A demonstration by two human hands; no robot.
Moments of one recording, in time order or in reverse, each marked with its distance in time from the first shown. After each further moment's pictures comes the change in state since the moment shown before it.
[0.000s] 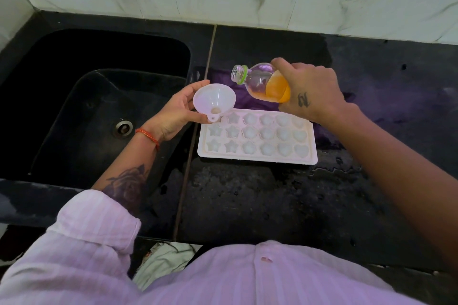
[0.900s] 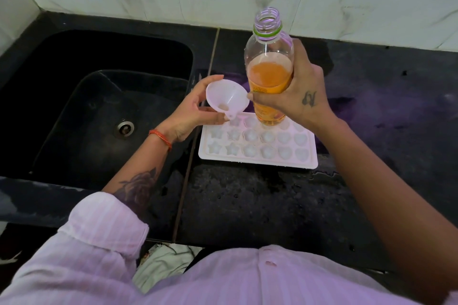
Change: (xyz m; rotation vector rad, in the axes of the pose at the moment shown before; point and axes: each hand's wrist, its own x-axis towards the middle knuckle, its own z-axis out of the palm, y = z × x) left_hand 0.008 -0.002 0.016 0.014 -0.043 0.140; right_hand -0.002 -0.034 -0.019 0.773 0.327 0.096
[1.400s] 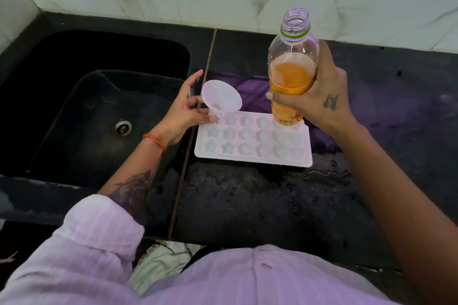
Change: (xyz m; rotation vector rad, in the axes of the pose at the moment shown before) left_hand -0.010 -0.005 -0.003 -0.040 0.121 -0.061; right_hand -0.012 0.023 -0.027 -0.035 0.077 0.028
